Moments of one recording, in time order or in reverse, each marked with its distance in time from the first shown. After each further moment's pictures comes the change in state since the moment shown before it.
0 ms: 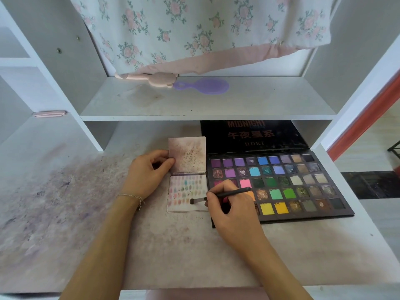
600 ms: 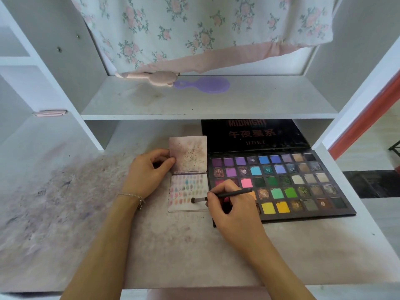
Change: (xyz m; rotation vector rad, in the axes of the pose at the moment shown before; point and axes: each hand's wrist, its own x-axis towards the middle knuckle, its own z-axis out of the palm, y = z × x) left_hand 0.000 0.000 0.000 -0.022 -0.006 -0.006; right_hand -0.001 -0.003 -0.001 -0.004 0.012 0.002
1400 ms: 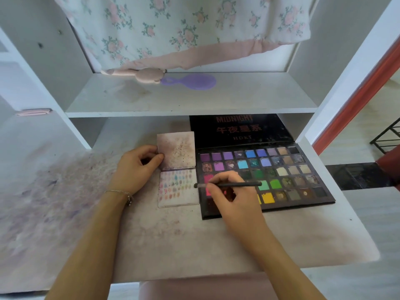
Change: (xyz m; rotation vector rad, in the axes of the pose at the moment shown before) left_hand -0.001 -0.001 -0.001 -0.009 0.005 0.013; right_hand -0.003 0.003 -0.020 0.132 0.068 -0.006
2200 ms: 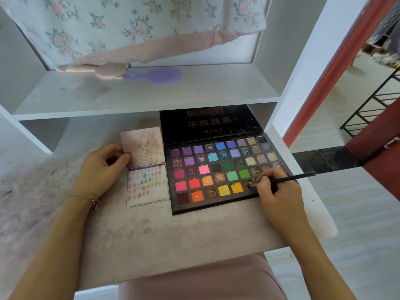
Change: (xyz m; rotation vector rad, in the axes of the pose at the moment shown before) left_hand 0.002 0.000 0.003 0.014 -0.006 -0.022; right_hand -0.023 0.041 -0.096 -0.220 0.288 0.089
